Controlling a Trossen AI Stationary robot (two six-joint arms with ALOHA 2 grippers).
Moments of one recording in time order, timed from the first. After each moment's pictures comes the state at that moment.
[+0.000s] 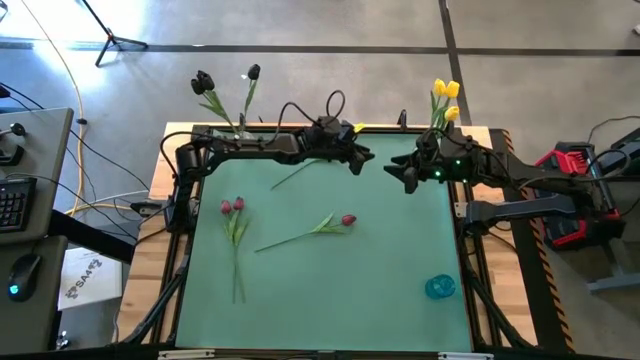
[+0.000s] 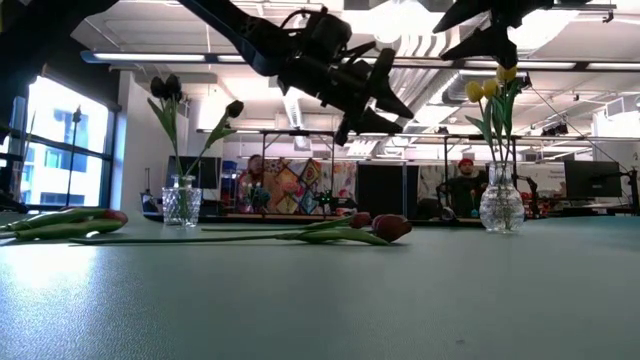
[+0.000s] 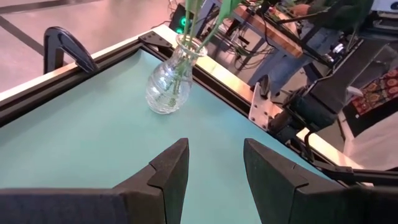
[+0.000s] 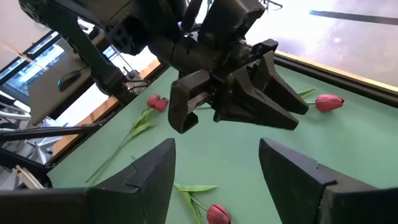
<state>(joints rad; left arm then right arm) 0.33 2.05 1.53 0.15 0.14 -0.44 -0.20 0.86 0.91 -0.48 0.13 0.57</state>
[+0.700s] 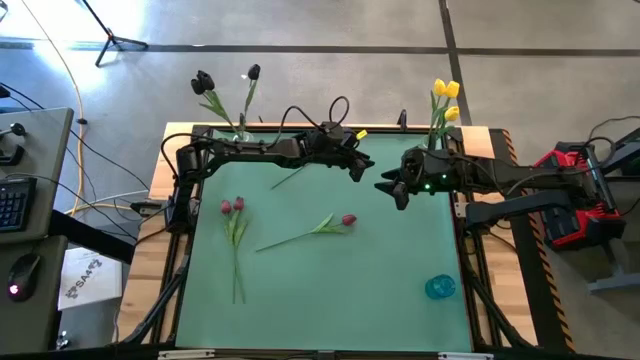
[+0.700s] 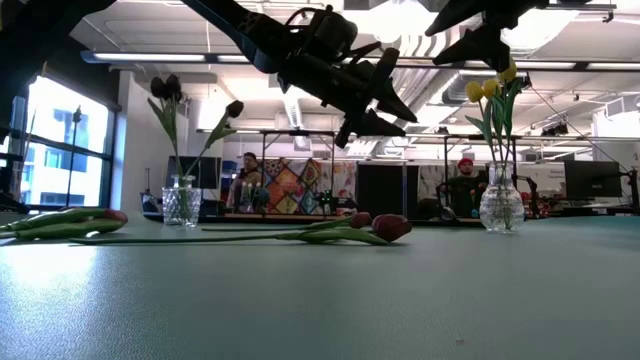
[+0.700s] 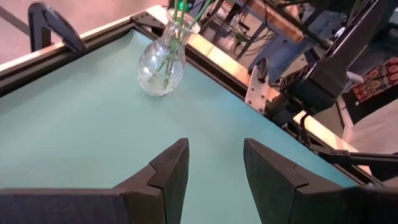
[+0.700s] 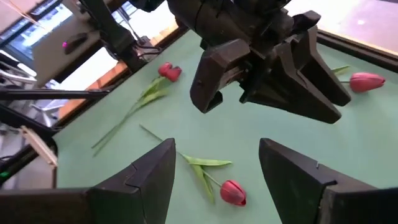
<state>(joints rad) 0.31 2.05 1.53 0.10 0.14 -0.44 -0.06 0.95 0.91 -0.47 0.16 0.58</state>
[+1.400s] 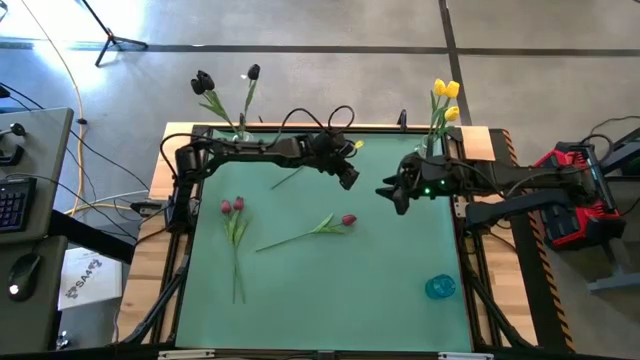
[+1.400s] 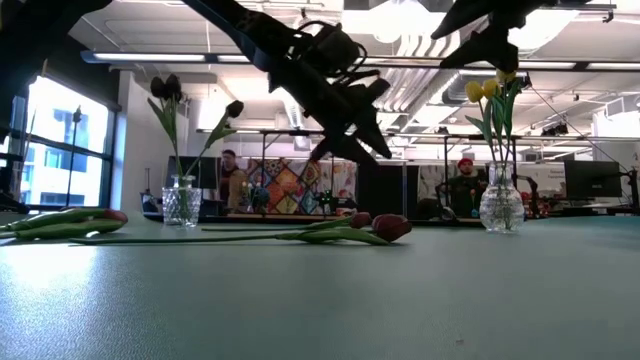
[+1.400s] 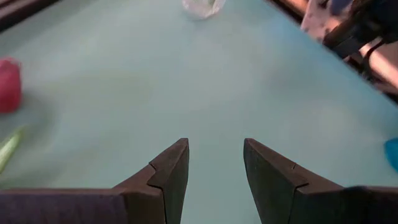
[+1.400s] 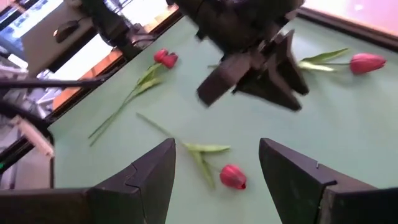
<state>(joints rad) 0.31 2.03 1.53 -0.20 0.10 -0.38 -0.01 0.95 0.91 -0.52 0.19 0.63</state>
